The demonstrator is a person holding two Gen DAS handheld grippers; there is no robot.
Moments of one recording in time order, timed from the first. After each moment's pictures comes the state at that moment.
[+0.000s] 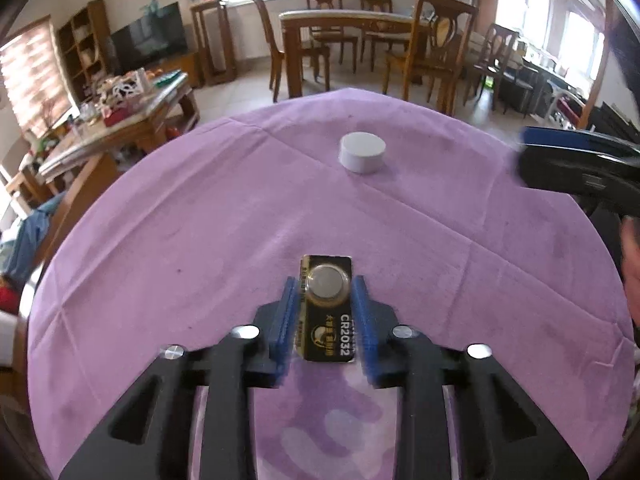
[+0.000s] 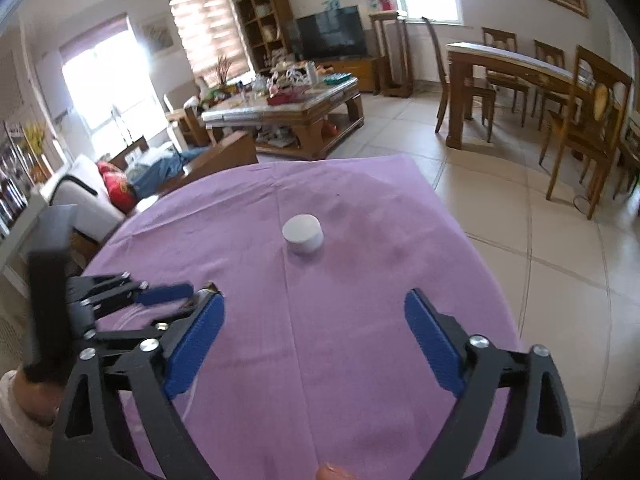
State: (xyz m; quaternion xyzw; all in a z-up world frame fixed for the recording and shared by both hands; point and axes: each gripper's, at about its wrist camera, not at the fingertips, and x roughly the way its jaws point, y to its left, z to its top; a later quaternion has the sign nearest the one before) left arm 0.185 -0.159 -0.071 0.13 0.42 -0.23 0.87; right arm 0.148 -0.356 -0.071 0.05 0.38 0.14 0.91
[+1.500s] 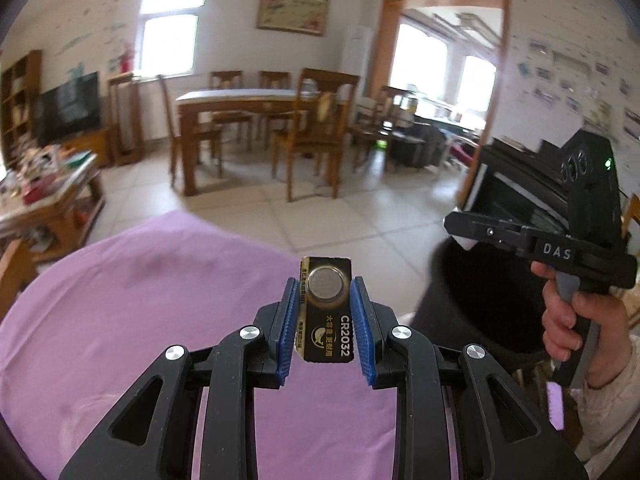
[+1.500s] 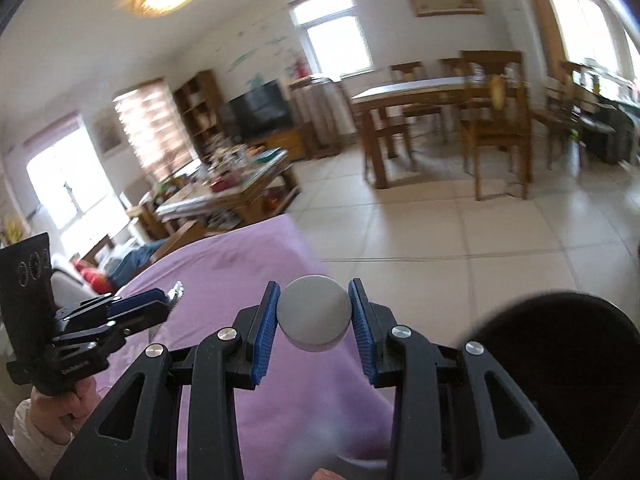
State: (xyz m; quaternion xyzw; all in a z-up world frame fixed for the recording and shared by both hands) left arm 0.051 -0.284 0.005 0.07 0.29 -0.42 0.85; right arm -0.023 -0.529 -0.027 0.17 0.26 0.01 0.95
